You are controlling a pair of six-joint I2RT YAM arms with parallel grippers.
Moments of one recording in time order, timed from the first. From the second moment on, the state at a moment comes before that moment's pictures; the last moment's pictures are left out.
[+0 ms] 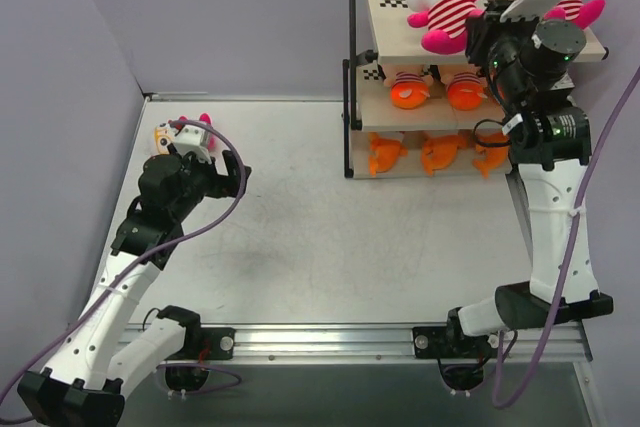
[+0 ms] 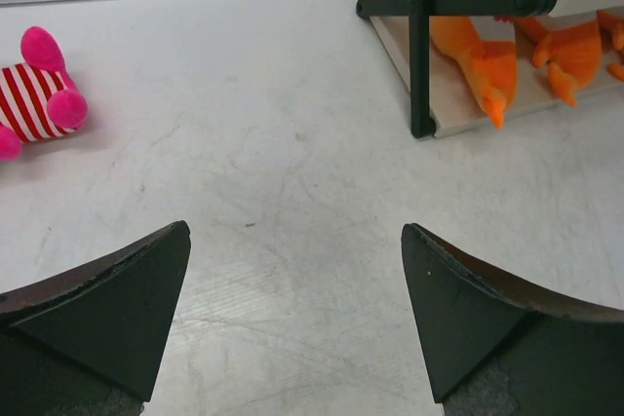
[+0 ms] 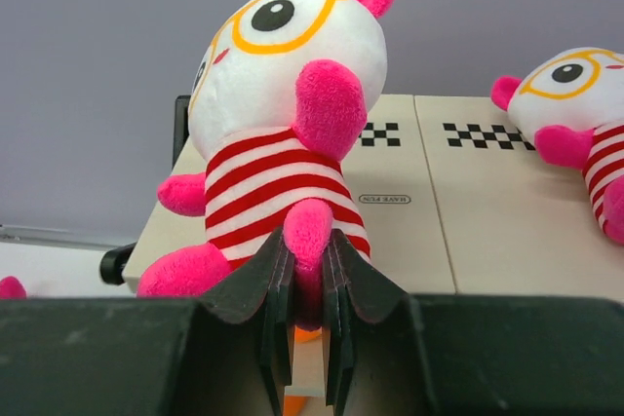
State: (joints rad) left arm -0.31 0.86 0.92 -0.30 0.06 -0.21; right arm 0.20 1.42 2.02 -0.50 0.07 0.02
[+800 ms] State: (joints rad) left arm -0.34 0.92 0.84 -0.29 -0.03 -0.10; right arm -0.15 1.65 2.12 -0.45 -0.28 0.22
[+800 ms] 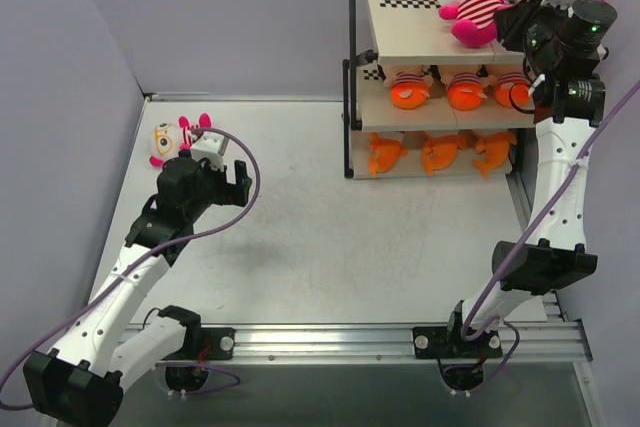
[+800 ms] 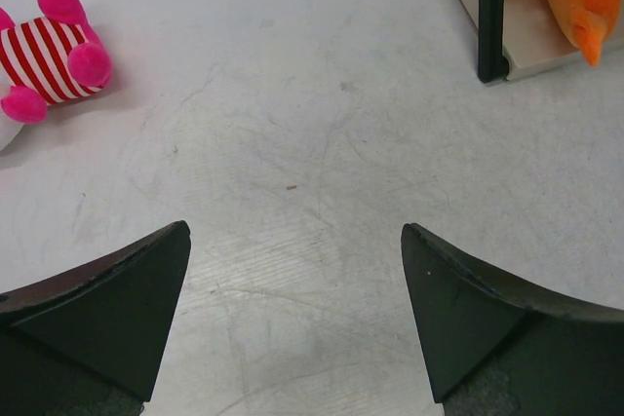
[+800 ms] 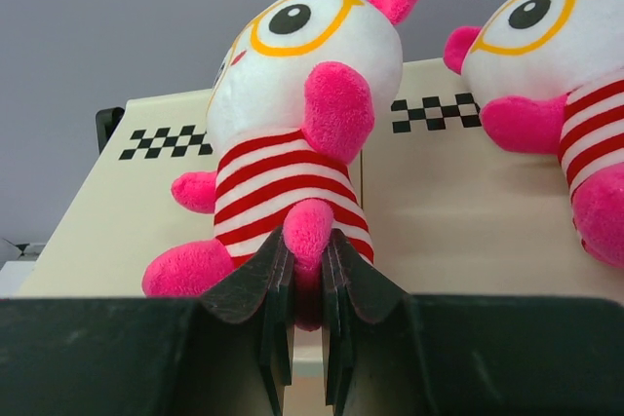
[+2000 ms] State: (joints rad) left arm -0.35 0.93 0.84 -0.29 -0.03 -0.09; right arm -0.21 1.70 2.12 -0.39 -0.30 0.28
